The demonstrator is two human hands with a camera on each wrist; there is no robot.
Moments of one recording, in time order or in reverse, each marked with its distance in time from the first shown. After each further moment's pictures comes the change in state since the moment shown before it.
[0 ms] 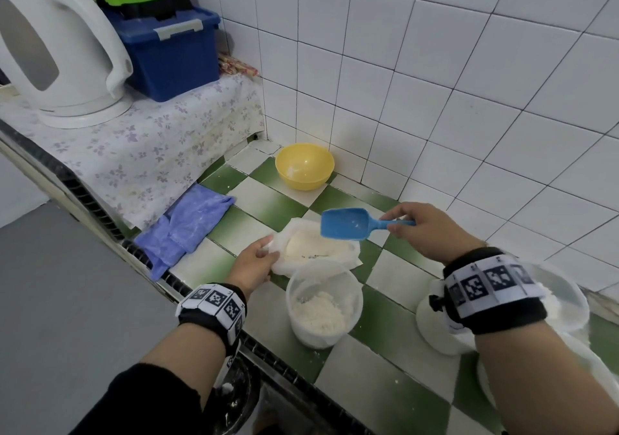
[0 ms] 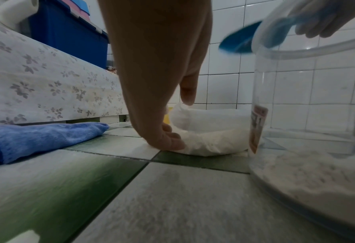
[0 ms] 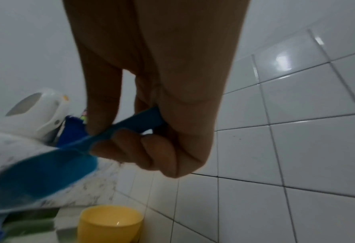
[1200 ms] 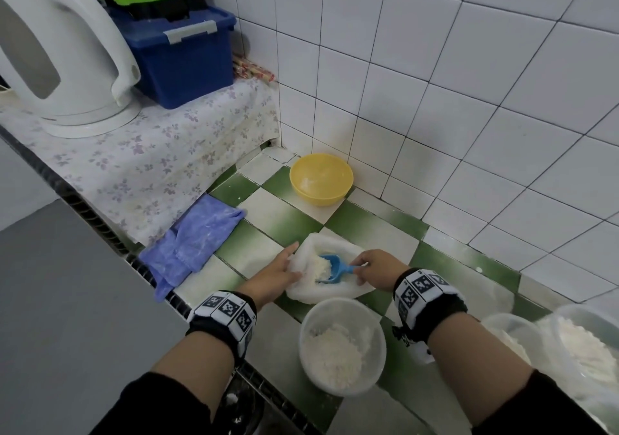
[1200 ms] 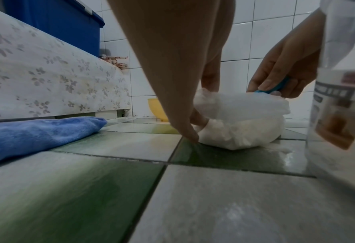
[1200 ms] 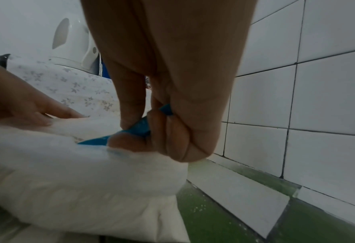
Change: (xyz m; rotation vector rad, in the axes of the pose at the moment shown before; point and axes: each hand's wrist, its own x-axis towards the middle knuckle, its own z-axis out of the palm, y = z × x) left_hand 0.045 0.009 0.000 0.113 -0.350 -0.065; right_hand 0.091 0.007 0.103 -0.045 -0.364 0.211
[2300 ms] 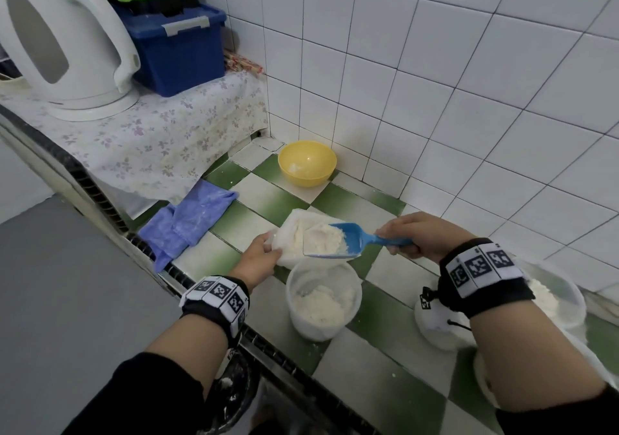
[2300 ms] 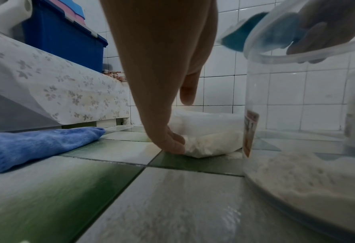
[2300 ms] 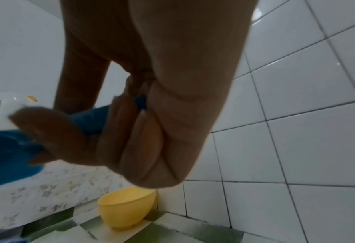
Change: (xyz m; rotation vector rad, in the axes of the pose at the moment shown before) left_hand -0.033 -0.019 0.019 -0.051 0.324 0.037; right_hand -0.102 0.037 -0.062 0.493 -0.062 -0.123
